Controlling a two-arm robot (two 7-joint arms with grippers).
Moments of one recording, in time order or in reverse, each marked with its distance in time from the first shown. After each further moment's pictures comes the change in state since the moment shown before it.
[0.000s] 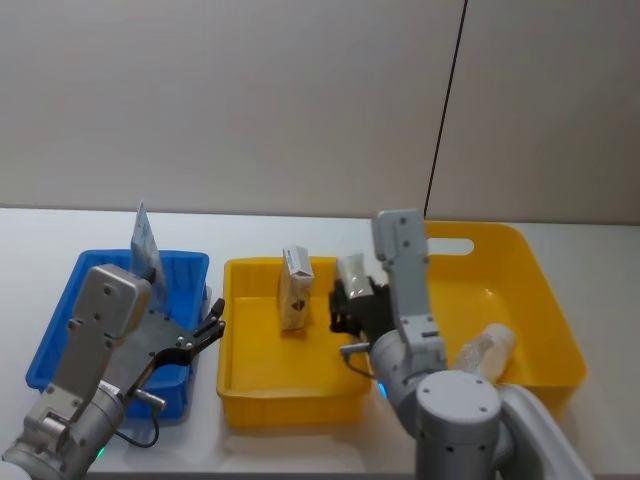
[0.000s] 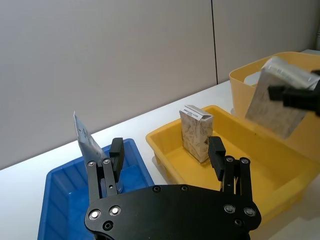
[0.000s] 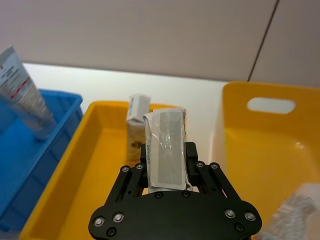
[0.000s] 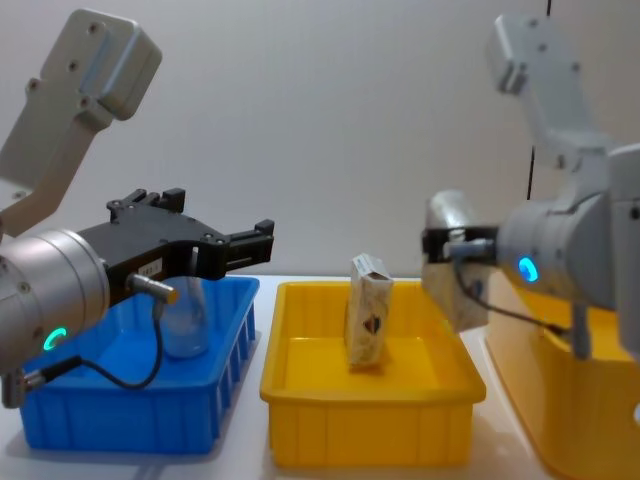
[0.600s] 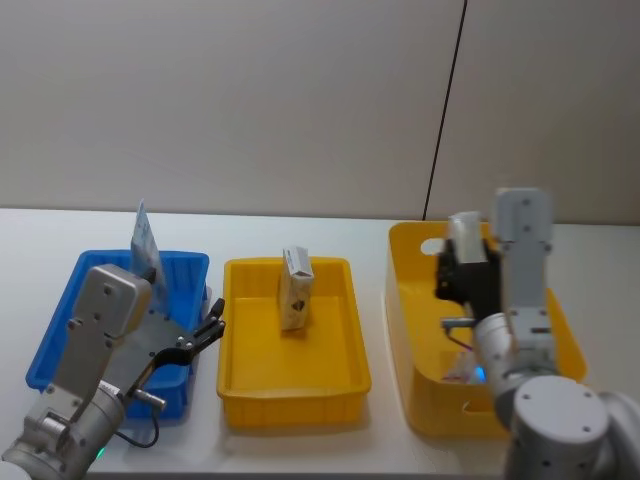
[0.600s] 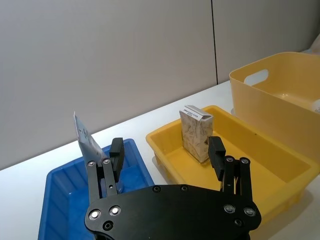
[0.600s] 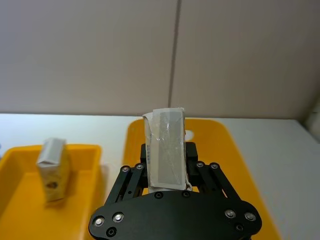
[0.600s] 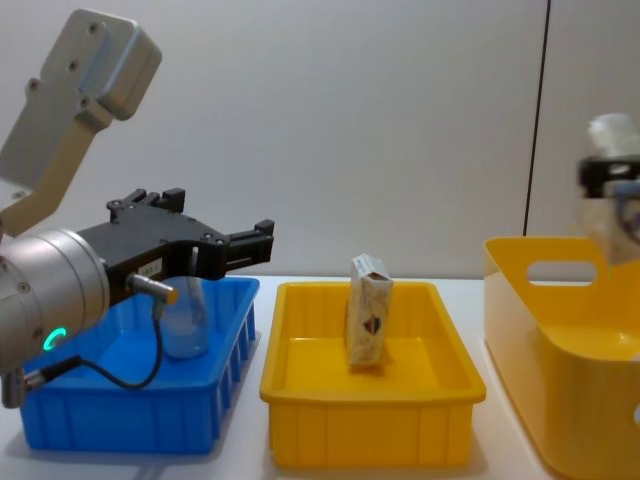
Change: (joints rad) left arm 0.000 0.000 0.000 0.000 0.000 0.000 0.000; right arm -0.094 0.078 0.116 -0.182 -0.059 -0.063 -0.082
